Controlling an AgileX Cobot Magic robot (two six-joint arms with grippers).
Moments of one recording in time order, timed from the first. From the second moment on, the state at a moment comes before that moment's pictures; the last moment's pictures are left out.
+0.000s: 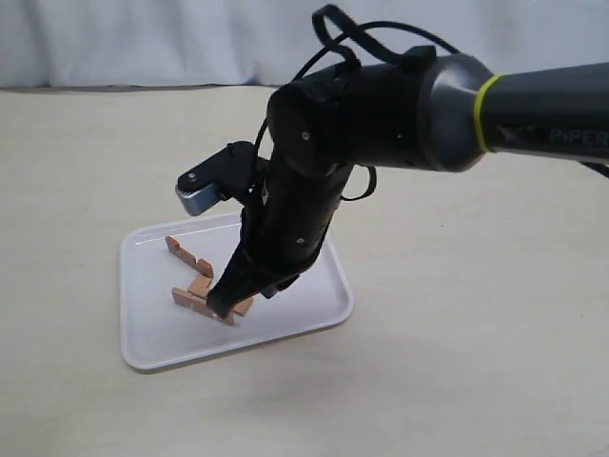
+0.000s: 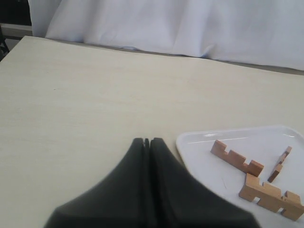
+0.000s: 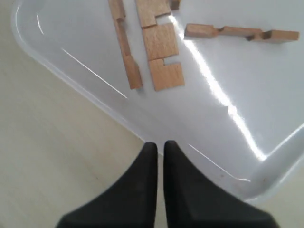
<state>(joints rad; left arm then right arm) -0.06 0.00 0.00 -0.05 0.36 -0.10 0.50 1.93 -1.38 0.10 0.89 -0.13</state>
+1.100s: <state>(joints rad) -0.06 0.00 0.00 -0.05 0.36 -0.10 -0.25 1.05 -0.68 0.01 0.46 -0.04</state>
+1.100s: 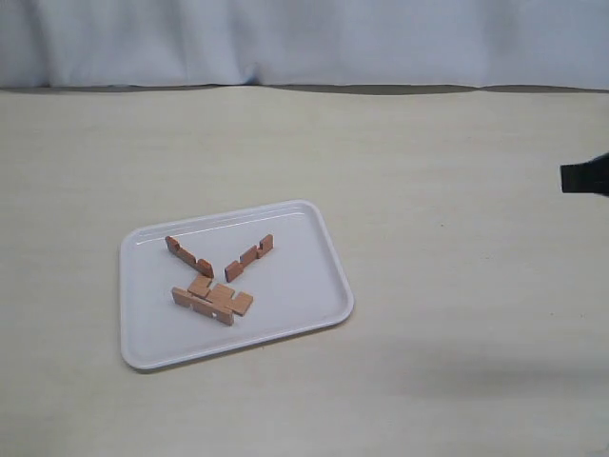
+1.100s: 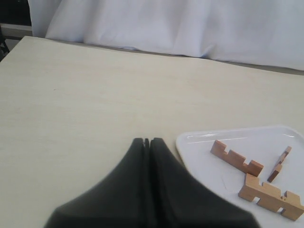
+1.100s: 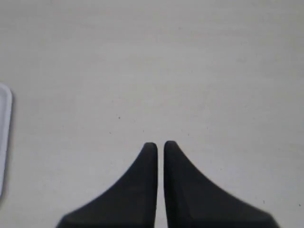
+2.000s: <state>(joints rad) -0.06 0.00 0.00 -0.05 0.36 -0.10 -0.25 0.00 -0.38 0.12 0.24 0.04</state>
